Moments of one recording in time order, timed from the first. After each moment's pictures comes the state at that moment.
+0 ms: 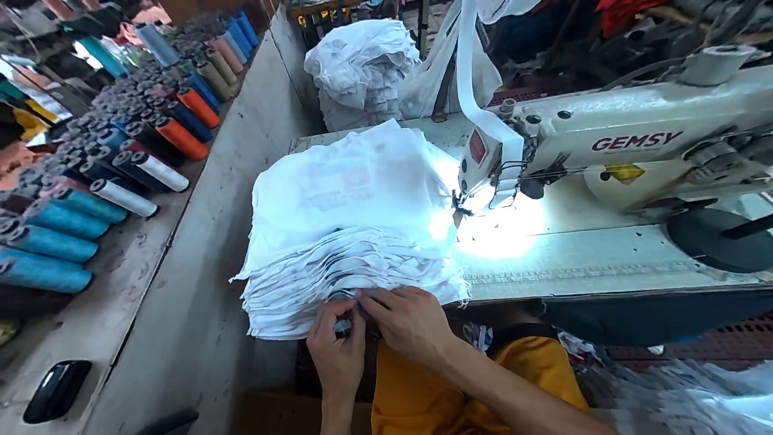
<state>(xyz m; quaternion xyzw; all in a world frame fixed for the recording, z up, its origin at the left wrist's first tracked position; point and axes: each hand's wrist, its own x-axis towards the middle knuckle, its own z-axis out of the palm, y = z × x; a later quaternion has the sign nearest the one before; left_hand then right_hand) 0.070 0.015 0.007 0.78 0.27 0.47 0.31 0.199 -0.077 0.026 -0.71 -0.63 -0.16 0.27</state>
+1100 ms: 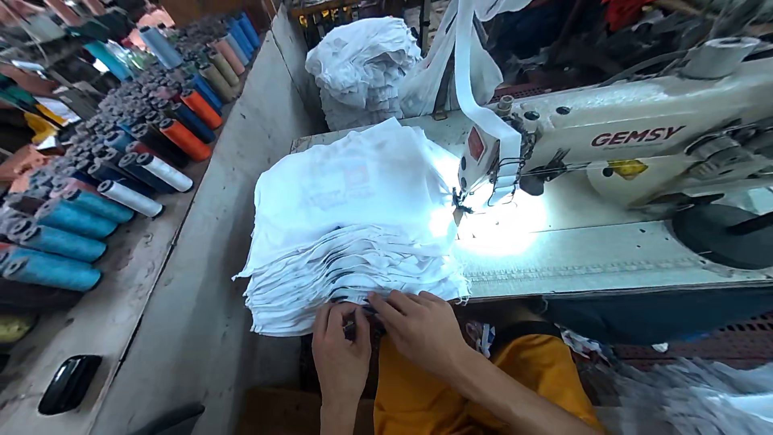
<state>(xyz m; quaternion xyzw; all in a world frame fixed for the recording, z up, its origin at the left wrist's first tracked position) 0.062 0.002 0.018 0.84 0.35 0.36 0.19 0.195 -0.098 0.022 -0.74 -0.60 -0.15 0.27</state>
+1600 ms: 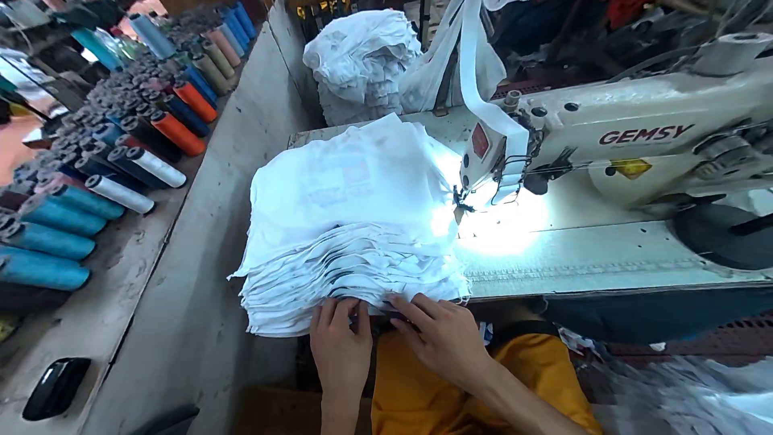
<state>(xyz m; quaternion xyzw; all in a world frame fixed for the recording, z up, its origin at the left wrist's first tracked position) 0.071 0.007 0.019 0.87 0.37 0.30 0.13 0.204 -0.126 0.006 -0.76 -0.55 -0.11 0.33</state>
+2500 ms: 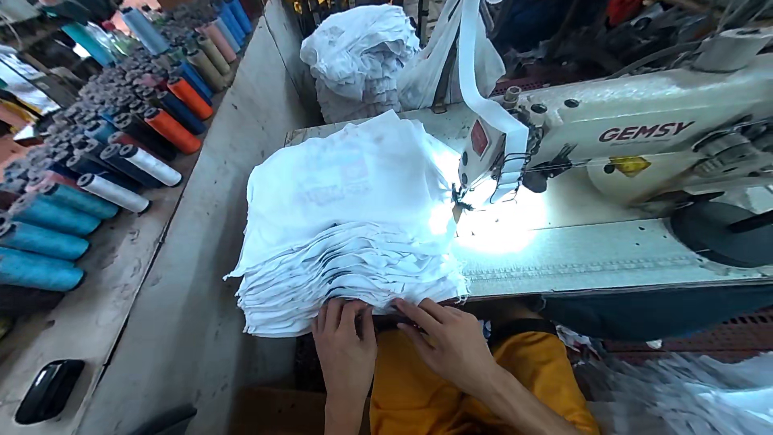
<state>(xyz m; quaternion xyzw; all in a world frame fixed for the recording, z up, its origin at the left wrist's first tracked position) 0.070 -0.001 0.008 0.88 0.34 0.31 0.13 0.205 -0.141 -0.008 -0.77 -0.53 -0.08 0.34</state>
